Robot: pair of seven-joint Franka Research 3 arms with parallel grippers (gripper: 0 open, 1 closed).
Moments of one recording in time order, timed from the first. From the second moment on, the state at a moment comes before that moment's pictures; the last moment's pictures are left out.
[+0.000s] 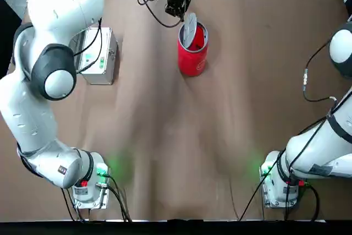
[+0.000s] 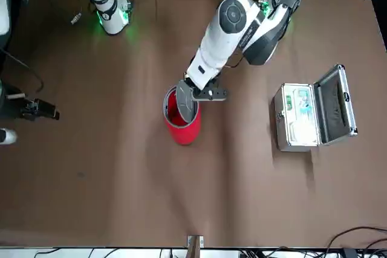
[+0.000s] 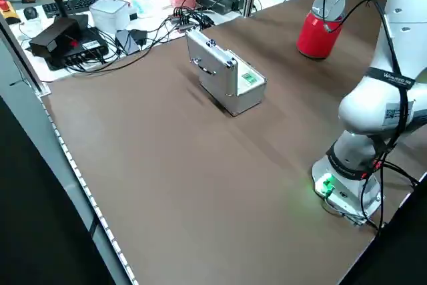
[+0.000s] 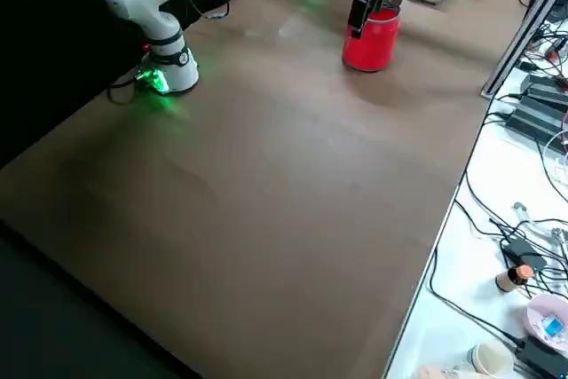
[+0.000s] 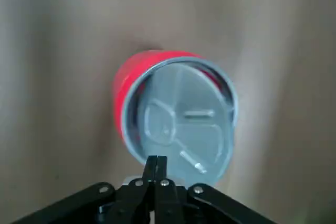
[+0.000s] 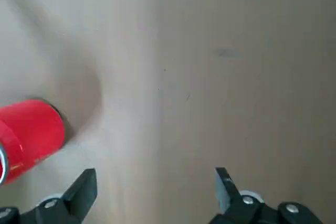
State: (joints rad) left arm -0.44 0.45 -0.38 -1.39 -0.09 2.02 -0.86; right arm -0.11 0.37 0.14 -1.13 0.05 1.44 0.04
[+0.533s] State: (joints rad) left arm -0.48 0.48 -0.38 -1.39 -0.09 2.15 -0.94; right arm -0.11 0.27 0.14 -1.14 0.05 1.44 0.04
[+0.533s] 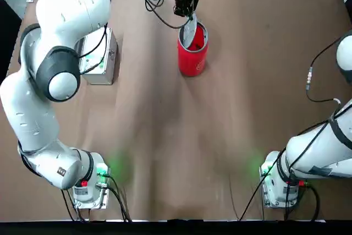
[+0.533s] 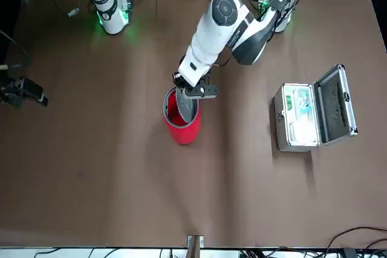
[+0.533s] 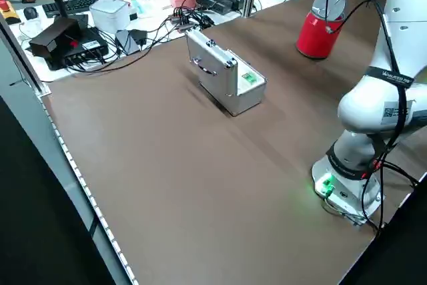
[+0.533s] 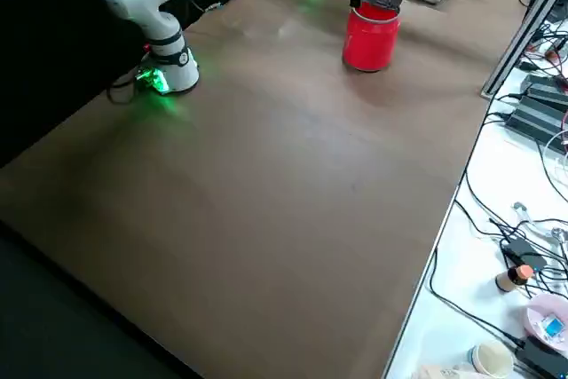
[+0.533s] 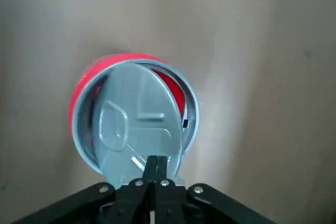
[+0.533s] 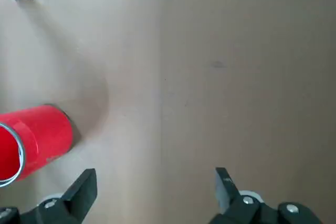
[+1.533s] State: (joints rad) left arm -0.54 0.57 -0.37 -1.39 -0.07 2.27 -0.94; right arm -0.20 0.05 0.15 -1.45 -0.04 1.61 -0.12
